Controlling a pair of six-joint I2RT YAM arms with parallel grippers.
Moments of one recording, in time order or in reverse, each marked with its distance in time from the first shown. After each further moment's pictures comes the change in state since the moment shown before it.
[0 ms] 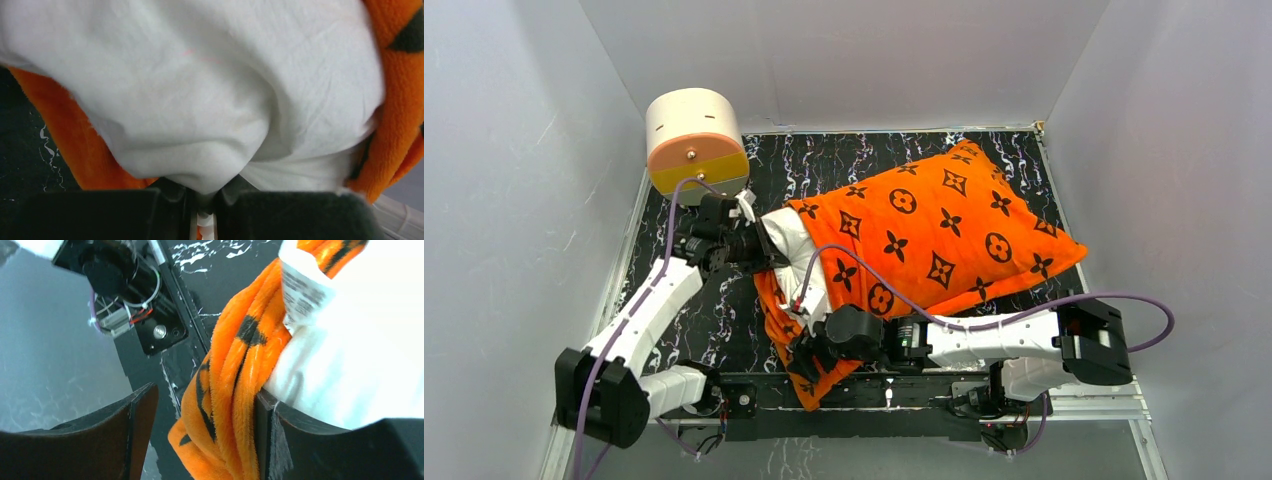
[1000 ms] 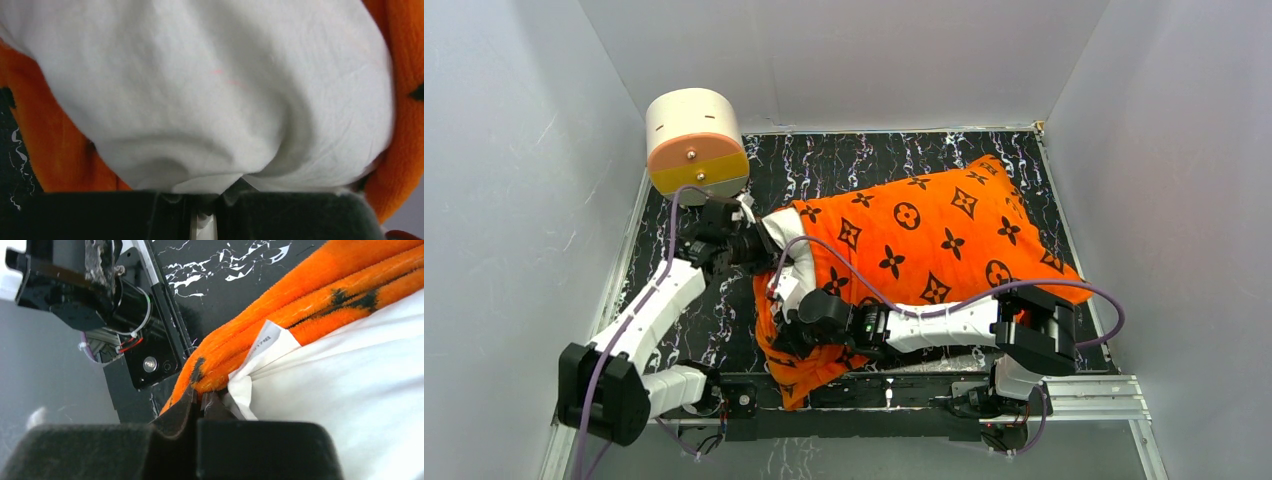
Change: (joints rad) left arm -0.028 -0.069 -0.126 0.159 -0.035 -0.152; right arm -0.074 0.248 0.147 0.100 -0.082 0.059
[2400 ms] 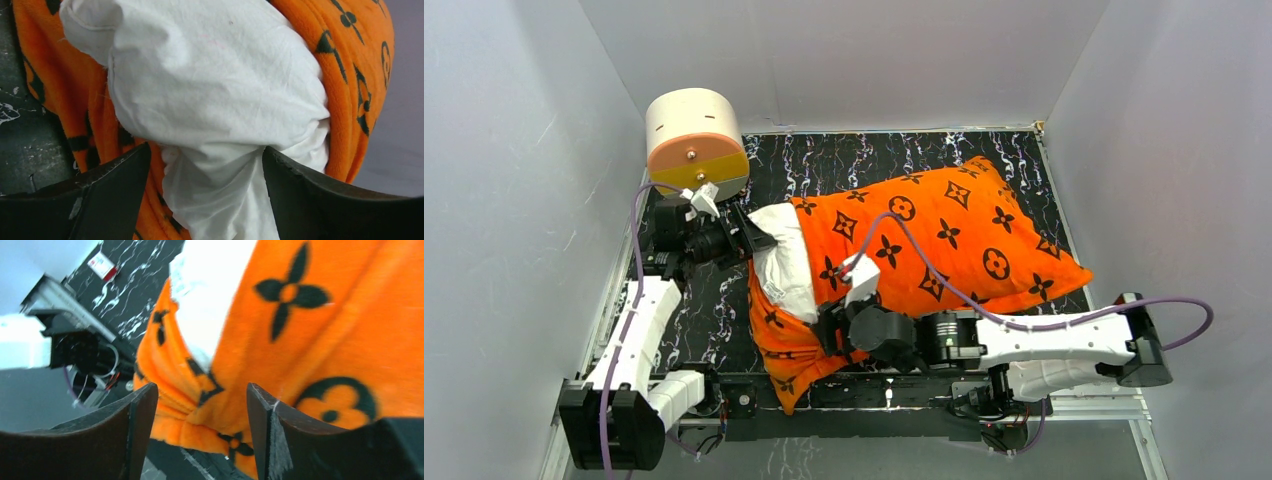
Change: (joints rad) left arm 0.299 -0.089 0.001 0.015 0.274 0.228; right arm 0.181 -0.430 0.052 -0.531 0.641 0.216
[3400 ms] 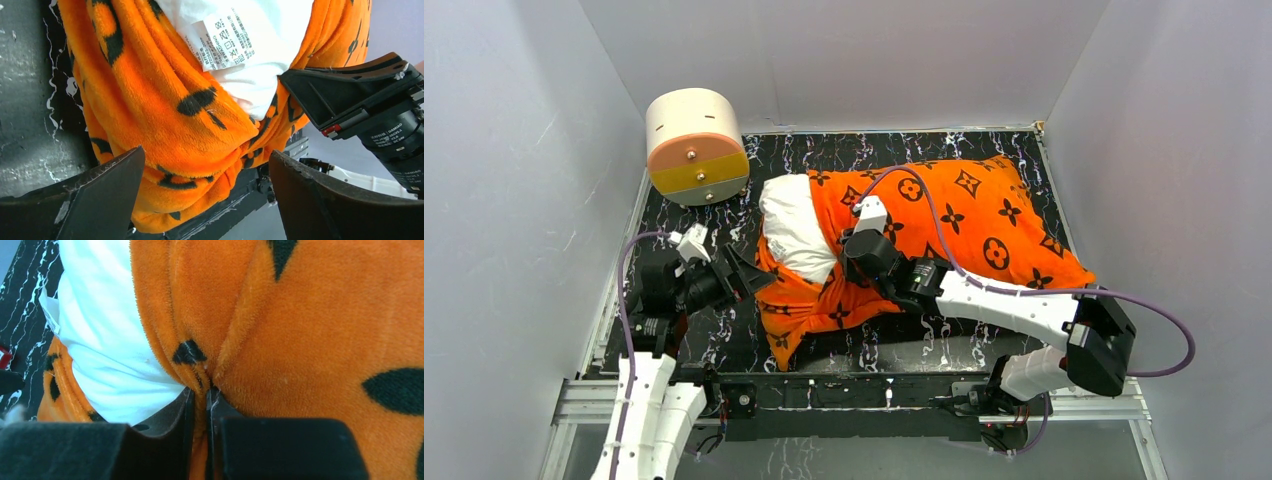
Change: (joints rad) left arm 0.000 -0.454 -0.197 -0.163 0.006 -0.071; right arm -0.479 0.164 -0.023 0.156 -0.131 -0.048
